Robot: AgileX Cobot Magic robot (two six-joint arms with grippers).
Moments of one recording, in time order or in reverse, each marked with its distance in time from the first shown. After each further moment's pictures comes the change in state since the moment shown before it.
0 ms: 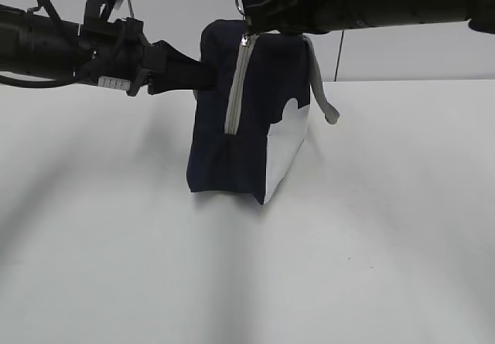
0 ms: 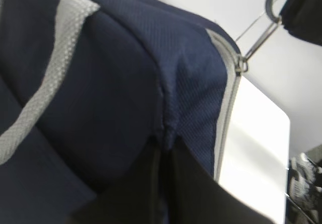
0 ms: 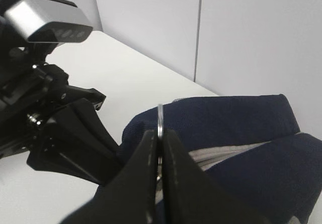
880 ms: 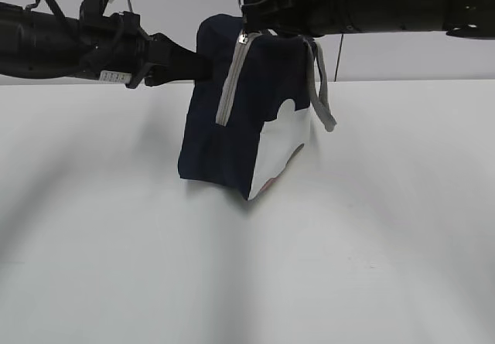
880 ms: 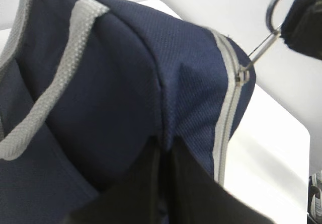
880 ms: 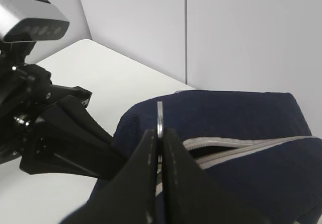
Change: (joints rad) left arm 0.000 -0.007 0.002 -0.048 -0.074 0.033; right arm 0.000 0.032 0.000 0.174 0.035 -0.117
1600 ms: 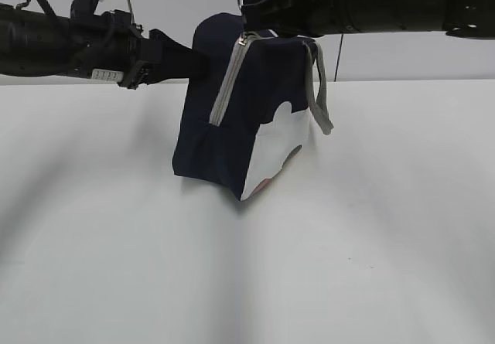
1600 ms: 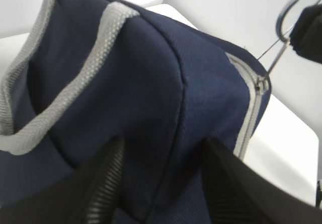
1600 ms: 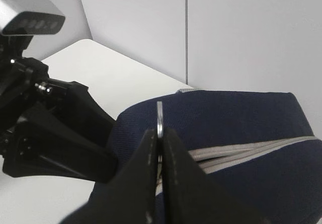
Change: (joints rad) left arm 0.024 -0.010 0.006 0.003 -0.003 -0.001; right arm 0.000 0.000 0.000 0.000 0.000 -0.002
